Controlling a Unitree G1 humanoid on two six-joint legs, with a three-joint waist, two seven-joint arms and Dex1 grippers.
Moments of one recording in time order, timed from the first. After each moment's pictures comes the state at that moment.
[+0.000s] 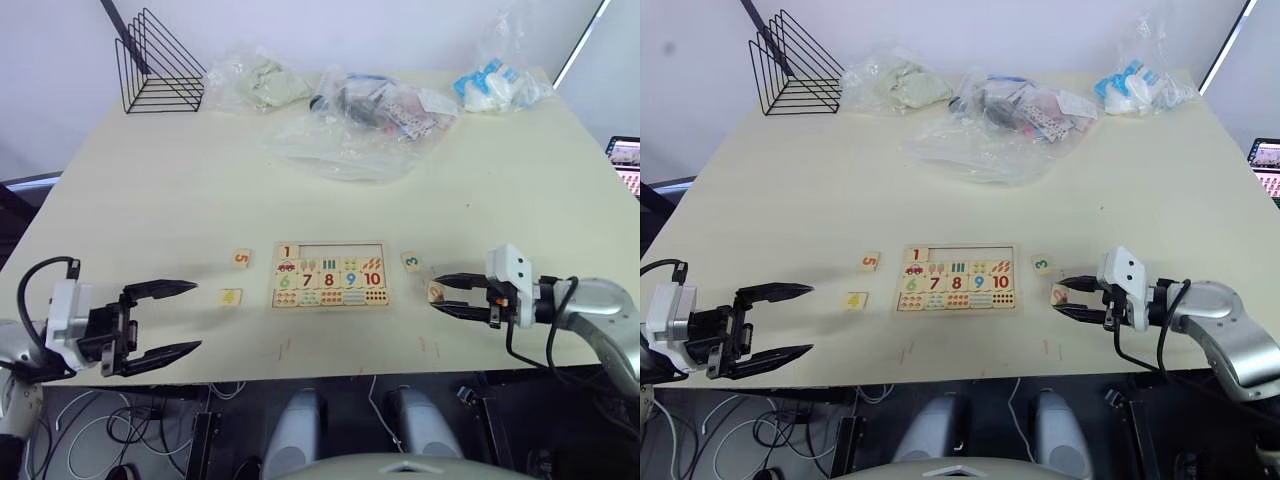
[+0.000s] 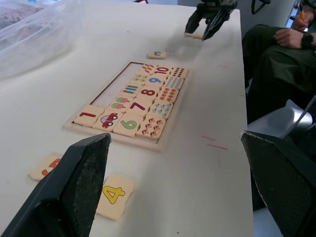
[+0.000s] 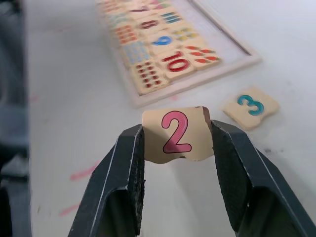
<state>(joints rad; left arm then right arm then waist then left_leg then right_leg) 0.15 1.03 0.28 0.22 -0.83 -0.22 -1.58 -0.02 -0.78 0.01 -0.37 0.52 0.45 0.85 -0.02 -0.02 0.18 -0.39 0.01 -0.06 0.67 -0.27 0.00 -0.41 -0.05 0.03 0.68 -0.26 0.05</state>
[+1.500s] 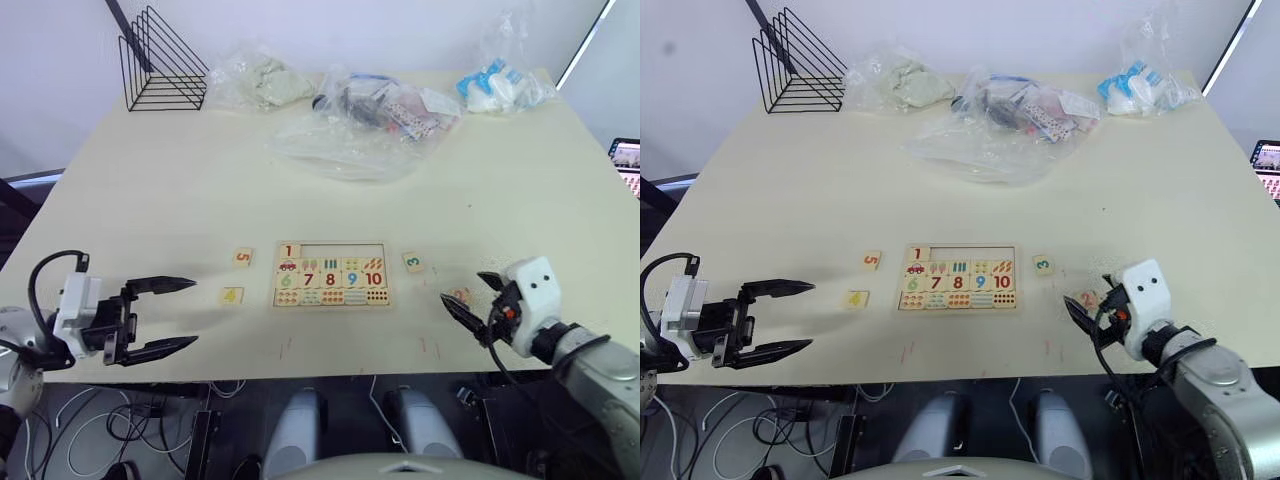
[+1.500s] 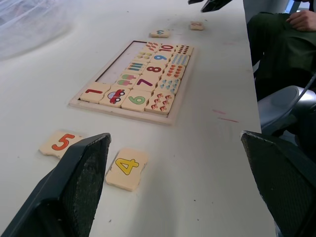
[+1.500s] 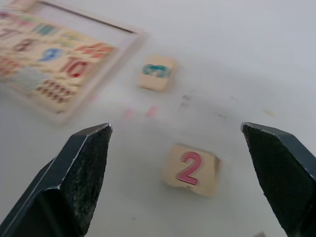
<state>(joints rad) 0.03 1.15 -0.02 0.46 -0.96 -0.45 -1.58 0.19 -0.62 -0.22 -0.70 0.53 0.77 0.60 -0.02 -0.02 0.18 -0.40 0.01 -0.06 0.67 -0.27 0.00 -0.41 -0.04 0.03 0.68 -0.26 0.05</state>
